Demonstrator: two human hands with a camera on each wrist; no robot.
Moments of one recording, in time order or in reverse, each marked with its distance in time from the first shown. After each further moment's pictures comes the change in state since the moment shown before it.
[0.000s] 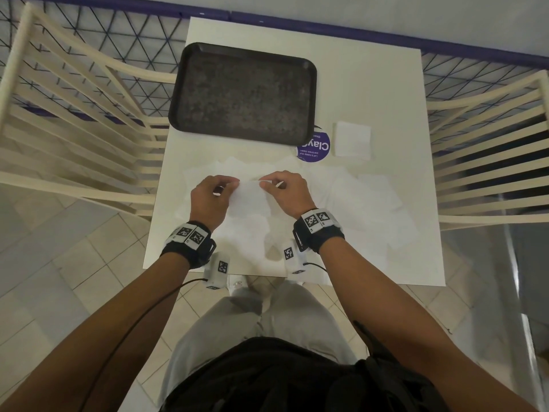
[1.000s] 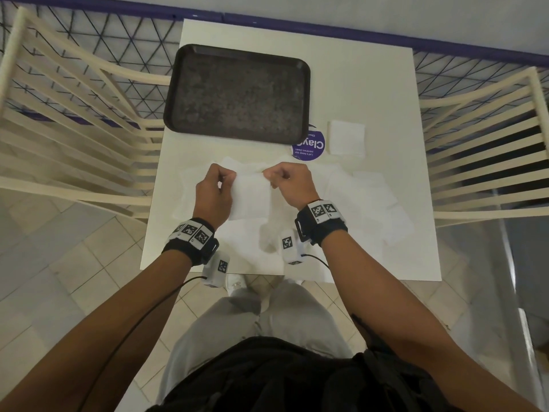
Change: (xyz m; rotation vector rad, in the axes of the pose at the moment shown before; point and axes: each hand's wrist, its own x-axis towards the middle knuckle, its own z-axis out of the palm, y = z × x) left_hand -0.002 0.019 0.008 0.018 -0.011 0.046; right_hand 0.003 -0.014 -0.022 0.097 0.035 0.086
